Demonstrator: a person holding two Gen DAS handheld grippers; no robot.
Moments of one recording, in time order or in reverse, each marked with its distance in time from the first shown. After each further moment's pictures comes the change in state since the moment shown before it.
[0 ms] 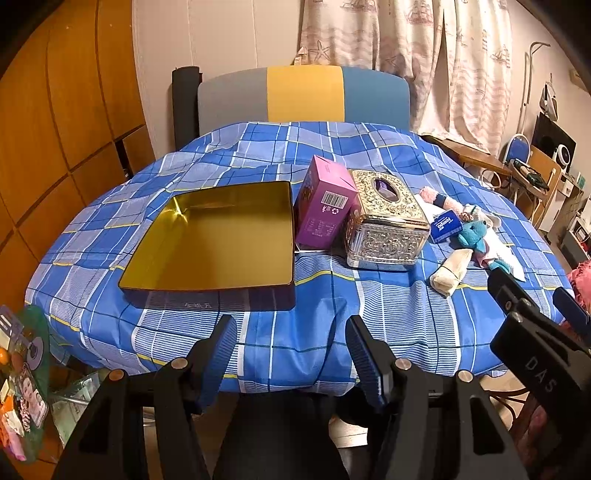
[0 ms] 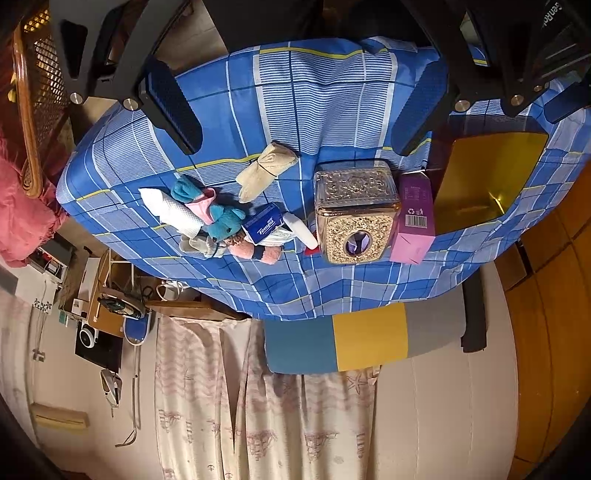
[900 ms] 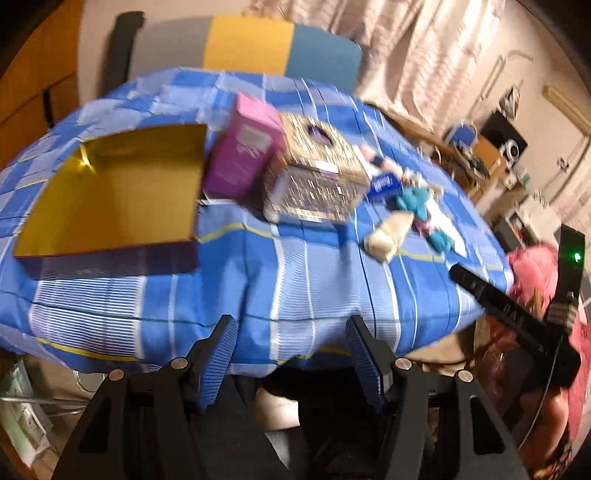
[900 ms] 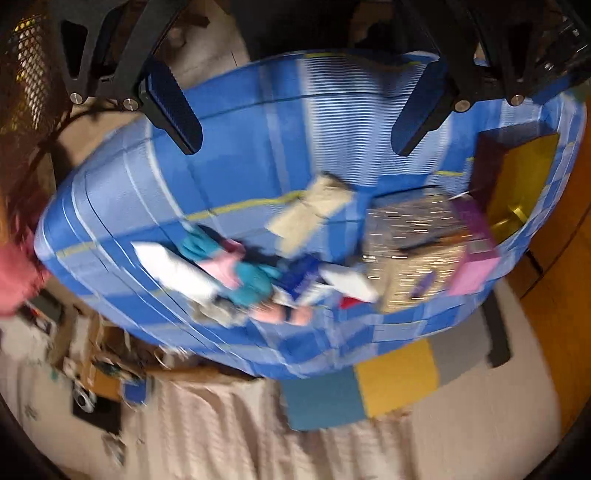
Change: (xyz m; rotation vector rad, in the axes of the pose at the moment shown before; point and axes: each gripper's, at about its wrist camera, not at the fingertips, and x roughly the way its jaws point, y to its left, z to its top) left arm 0.068 -0.024 -0.008 0.002 0.205 -0.348; right arm 0.088 -0.096 -0.014 0.134 0.232 0.047
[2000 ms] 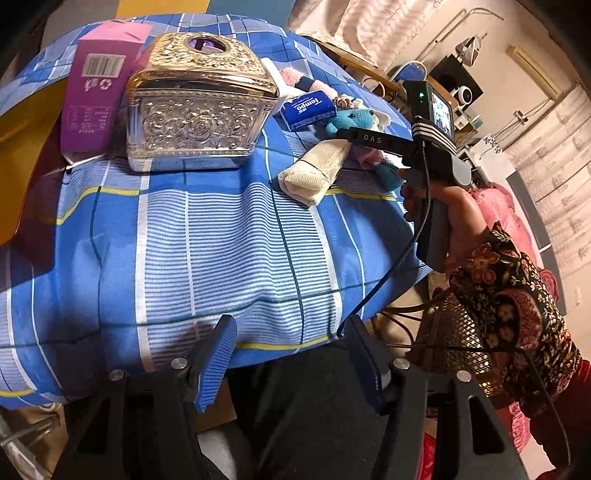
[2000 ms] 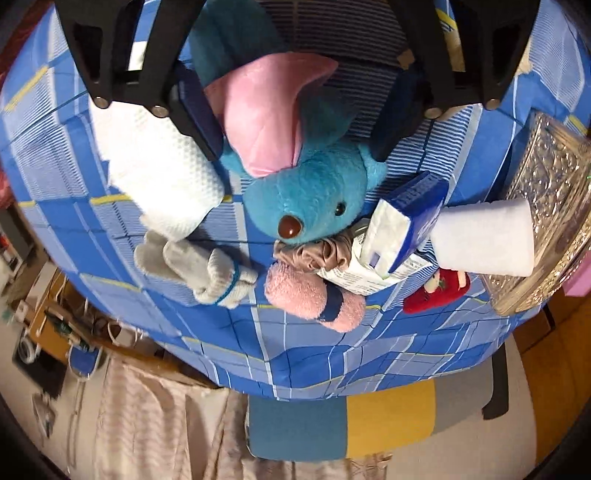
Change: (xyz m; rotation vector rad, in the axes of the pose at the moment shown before) left arm 0.081 -0.053 0.008 0.109 0.231 -0.240; right arm 0.196 -0.056 0.125 -0.247 0.062 0.018
